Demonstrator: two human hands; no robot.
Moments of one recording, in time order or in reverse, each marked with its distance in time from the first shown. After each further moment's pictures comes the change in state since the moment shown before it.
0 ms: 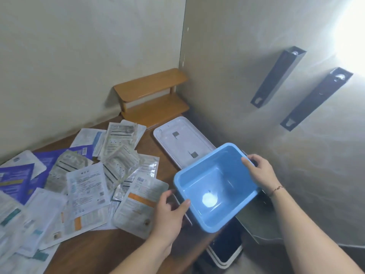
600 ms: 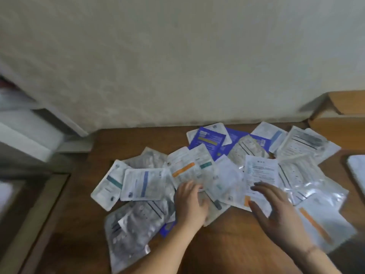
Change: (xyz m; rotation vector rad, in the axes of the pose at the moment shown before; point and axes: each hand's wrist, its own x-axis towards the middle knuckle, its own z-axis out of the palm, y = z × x) left_hand -0.073 -0.009 -0.328 0.913 0.854 0.281; right_hand -0.226 -0.221 0.267 -0.108 -0.444 -0.895
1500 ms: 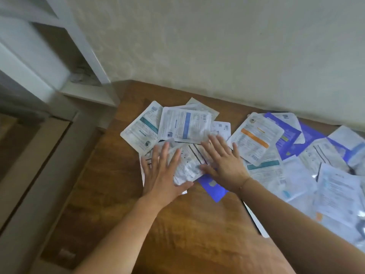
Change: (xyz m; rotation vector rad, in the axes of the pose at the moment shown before) left_hand 0.047 -0.257 -0.092 0.337 -0.126 -0.065; right_hand 0.127 -0.153 0.271 -0.450 -0.574 -0.402
